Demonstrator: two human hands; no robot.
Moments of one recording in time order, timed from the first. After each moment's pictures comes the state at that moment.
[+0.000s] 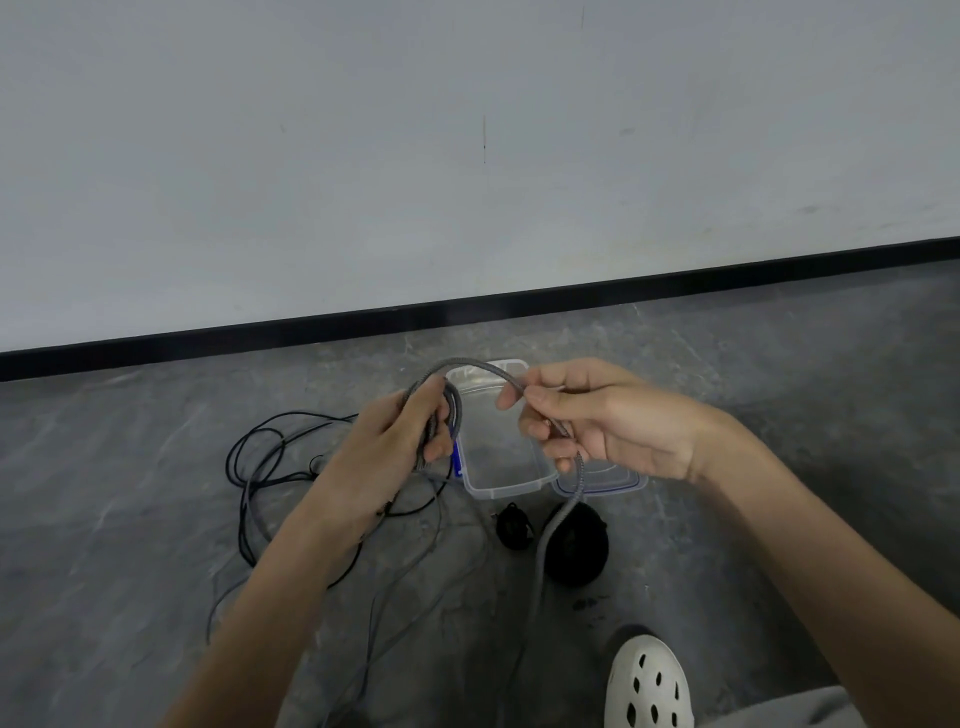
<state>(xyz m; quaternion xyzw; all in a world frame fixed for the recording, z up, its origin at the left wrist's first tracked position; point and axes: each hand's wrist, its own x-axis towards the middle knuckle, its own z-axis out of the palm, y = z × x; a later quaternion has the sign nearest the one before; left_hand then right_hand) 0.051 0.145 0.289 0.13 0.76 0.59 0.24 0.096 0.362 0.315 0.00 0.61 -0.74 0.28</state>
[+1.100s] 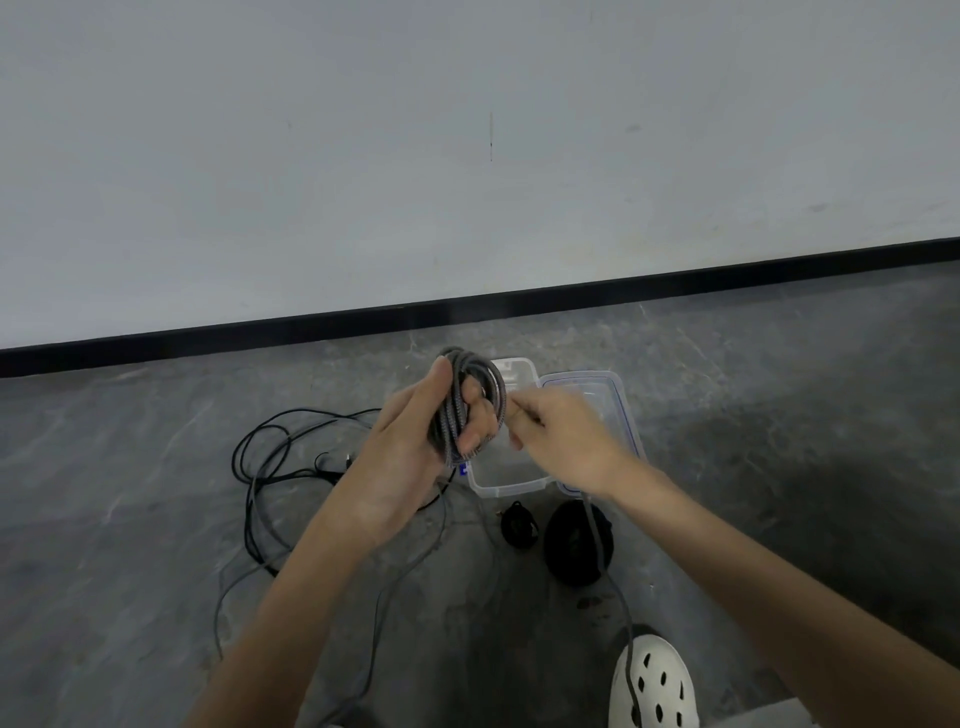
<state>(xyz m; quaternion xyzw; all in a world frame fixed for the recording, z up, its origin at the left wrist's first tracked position) 0.061 0.158 0.293 0.16 0.52 0.78 0.30 0.086 0.319 0.271 0.04 0.90 -0.44 0.03</state>
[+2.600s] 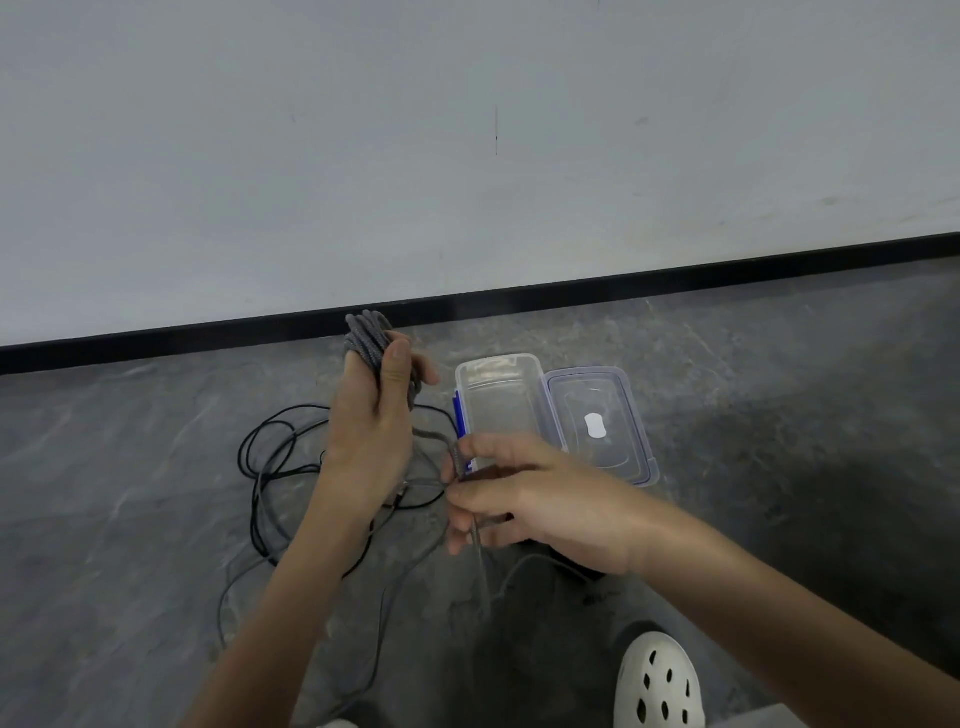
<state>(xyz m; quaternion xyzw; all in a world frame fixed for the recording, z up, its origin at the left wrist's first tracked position) 0.047 0.148 0.286 0.13 0.77 0.63 -0.01 0.126 0.283 0.317 0.06 0.66 -0.69 0.30</state>
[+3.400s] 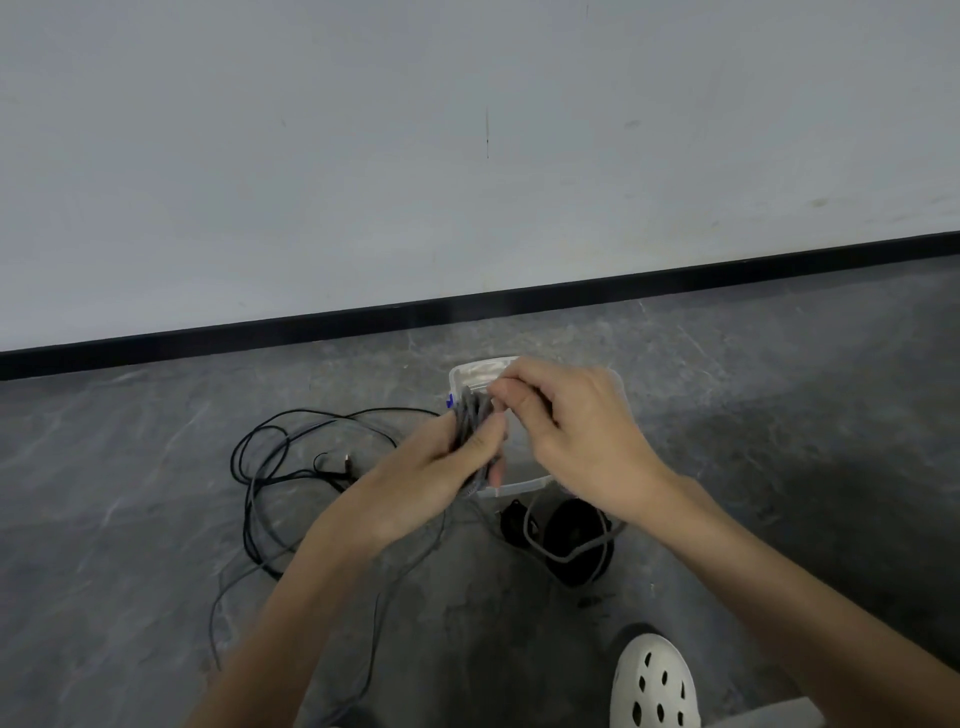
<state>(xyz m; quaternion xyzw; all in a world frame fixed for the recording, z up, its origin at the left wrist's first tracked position) 0.065 0.155 0.292 0.25 0.77 0.50 0.31 0.106 0.316 0.312 -0.05 0.91 -0.40 -0.12</state>
